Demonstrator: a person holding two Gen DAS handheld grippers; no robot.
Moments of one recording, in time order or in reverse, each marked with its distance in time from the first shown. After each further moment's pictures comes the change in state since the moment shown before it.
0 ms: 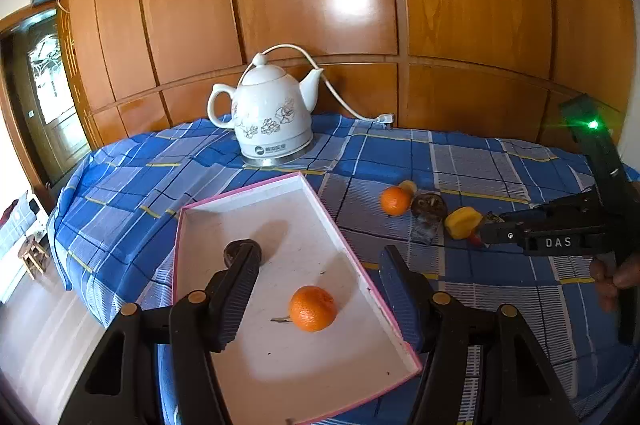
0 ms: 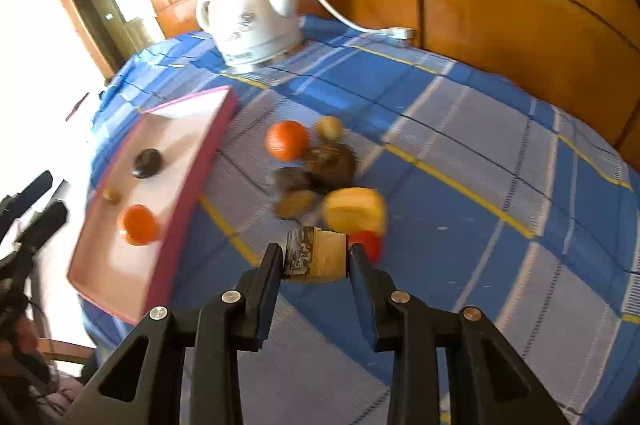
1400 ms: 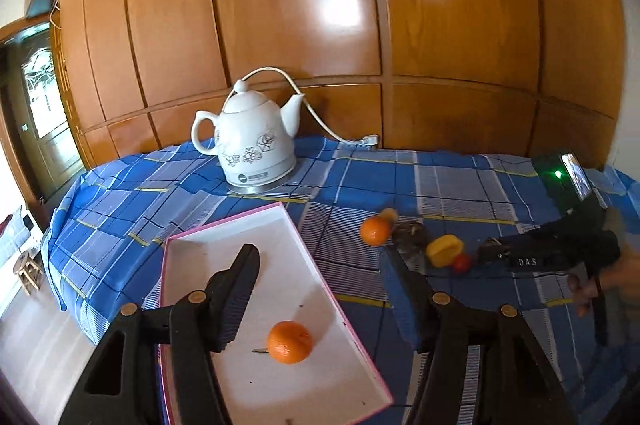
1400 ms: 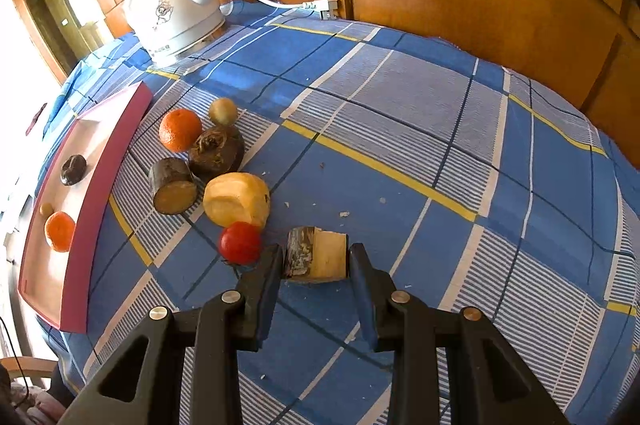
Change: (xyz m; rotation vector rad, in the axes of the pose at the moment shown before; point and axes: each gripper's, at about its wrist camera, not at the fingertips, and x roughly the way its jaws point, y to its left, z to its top) left arm -0.004 -0.025 0.023 0.034 -0.058 -0.028; right arm 0.019 -0.071 -0.007 0.086 0.043 -0.149
